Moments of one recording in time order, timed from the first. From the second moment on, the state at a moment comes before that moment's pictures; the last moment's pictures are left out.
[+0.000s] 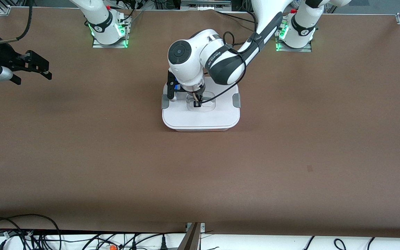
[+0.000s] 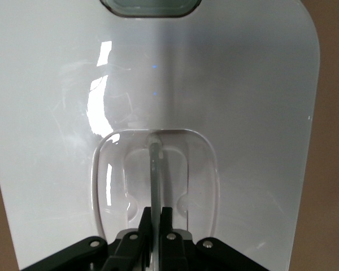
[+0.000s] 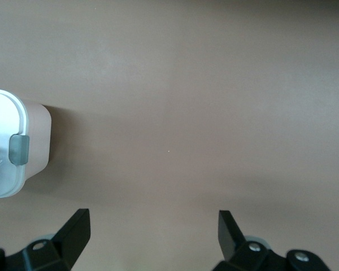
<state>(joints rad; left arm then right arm) -0.67 0.72 -0.26 -1.22 0.21 1.76 0.60 0.11 -0.04 -0.05 -1.62 0.04 1.60 -0.11</state>
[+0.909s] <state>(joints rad) -0.68 0.71 -0.26 -1.24 0.21 1.70 0.59 0.11 0.00 -0.06 -1.59 0.04 1.59 -0.11</state>
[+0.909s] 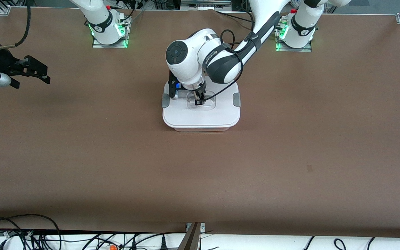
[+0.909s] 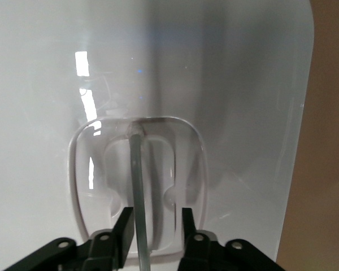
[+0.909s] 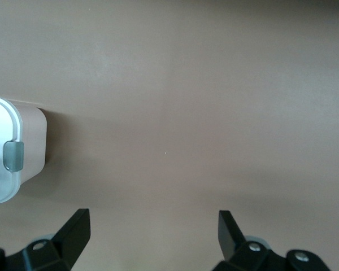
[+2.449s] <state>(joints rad) -0.15 0.21 -0.08 -1.46 0.09 1.67 -0.10 0.11 0.00 -0.06 -1.58 0.04 1.59 -0.11</state>
